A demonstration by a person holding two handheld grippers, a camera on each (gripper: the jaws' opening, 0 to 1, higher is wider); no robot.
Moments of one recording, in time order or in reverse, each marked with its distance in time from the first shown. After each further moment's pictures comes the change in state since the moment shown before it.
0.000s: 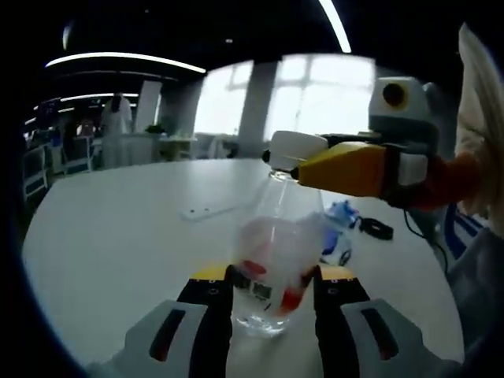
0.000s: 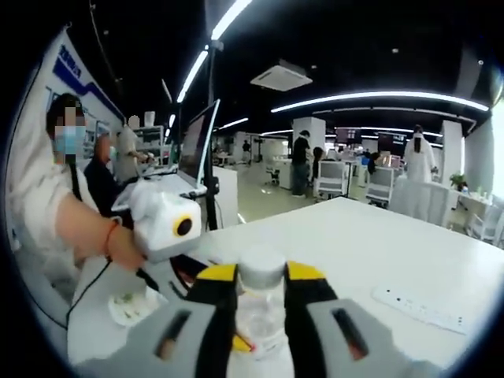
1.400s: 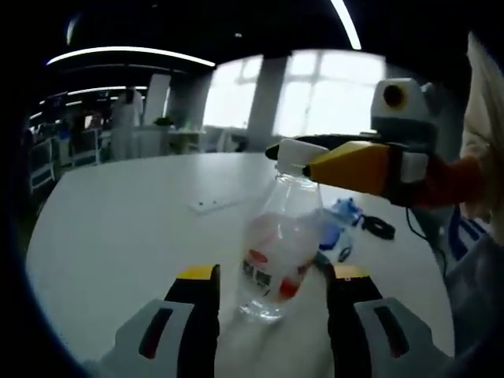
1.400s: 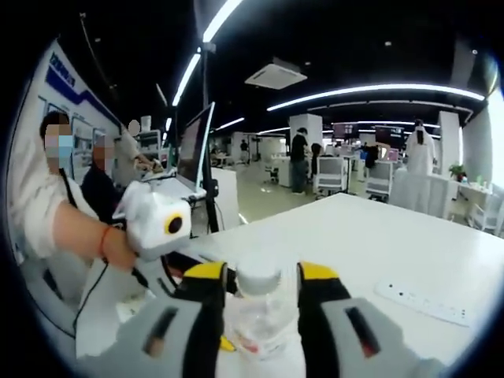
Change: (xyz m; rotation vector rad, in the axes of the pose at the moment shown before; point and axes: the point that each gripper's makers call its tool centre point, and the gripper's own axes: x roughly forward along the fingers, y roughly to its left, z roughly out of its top) left arm -0.018 0.001 0.000 -0.030 0.031 0.048; right arm -0.002 -0.001 0.005 0.052 0.003 -0.005
